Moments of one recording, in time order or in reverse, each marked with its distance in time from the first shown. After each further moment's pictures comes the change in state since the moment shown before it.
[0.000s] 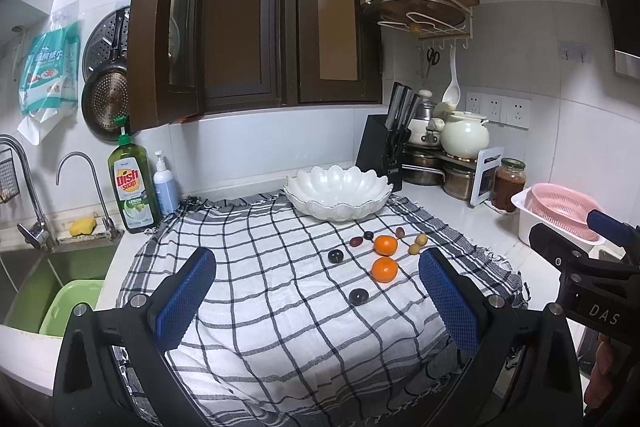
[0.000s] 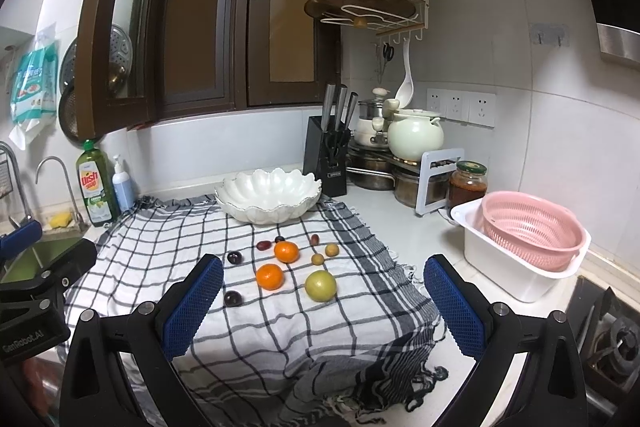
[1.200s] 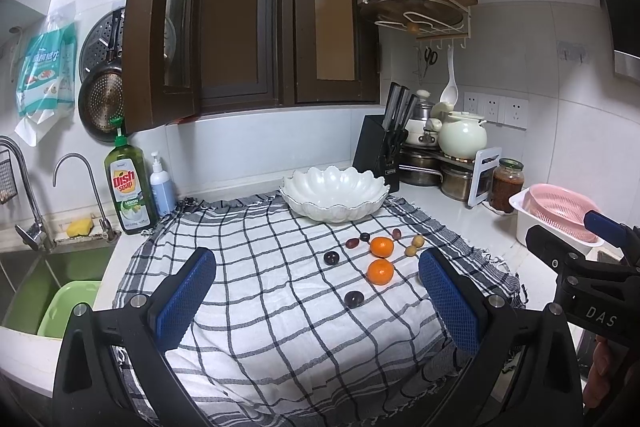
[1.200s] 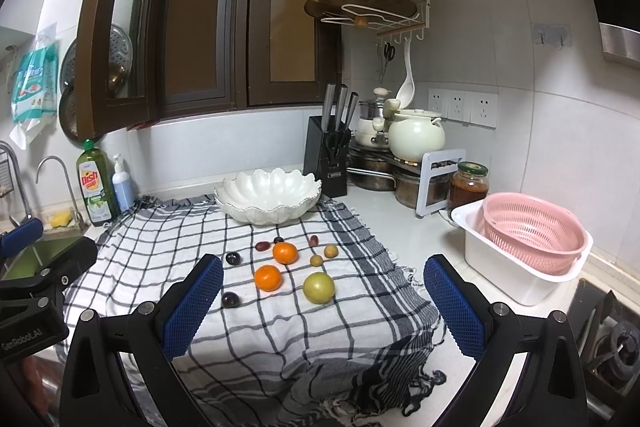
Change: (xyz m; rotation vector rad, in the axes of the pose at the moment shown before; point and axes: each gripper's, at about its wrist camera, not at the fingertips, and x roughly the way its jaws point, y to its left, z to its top) left arm 0.002 -0.005 0.003 -0.004 0.004 -0.007; right arm 0.001 0.000 0.000 -0.001 -0.001 -0.001
